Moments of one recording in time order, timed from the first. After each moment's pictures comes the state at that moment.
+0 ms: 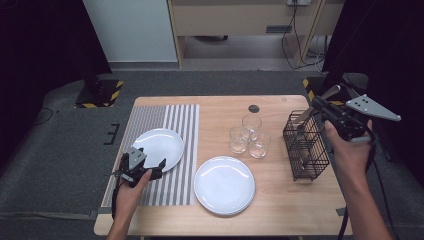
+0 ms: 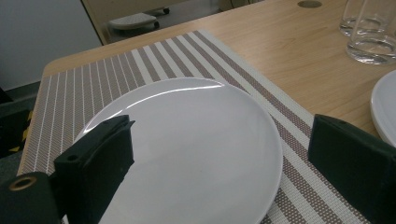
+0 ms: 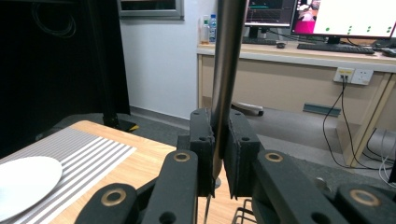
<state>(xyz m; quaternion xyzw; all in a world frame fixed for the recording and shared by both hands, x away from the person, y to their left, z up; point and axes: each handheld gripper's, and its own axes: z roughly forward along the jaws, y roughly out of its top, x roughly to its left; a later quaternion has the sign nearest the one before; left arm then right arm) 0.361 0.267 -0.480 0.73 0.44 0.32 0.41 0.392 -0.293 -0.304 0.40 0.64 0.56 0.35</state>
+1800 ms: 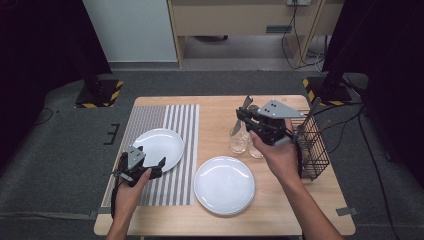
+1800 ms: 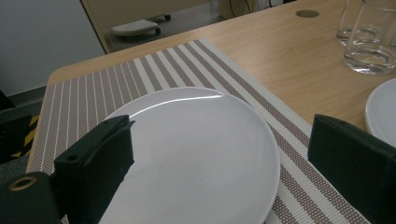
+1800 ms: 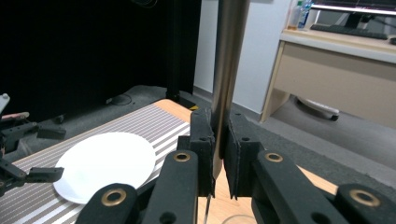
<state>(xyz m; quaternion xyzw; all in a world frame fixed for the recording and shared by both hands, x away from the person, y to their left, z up) 0.360 0.265 -0.471 0.73 0.43 0.33 0.42 0.396 -0.124 -0.320 0.31 0.72 0.55 0.27</state>
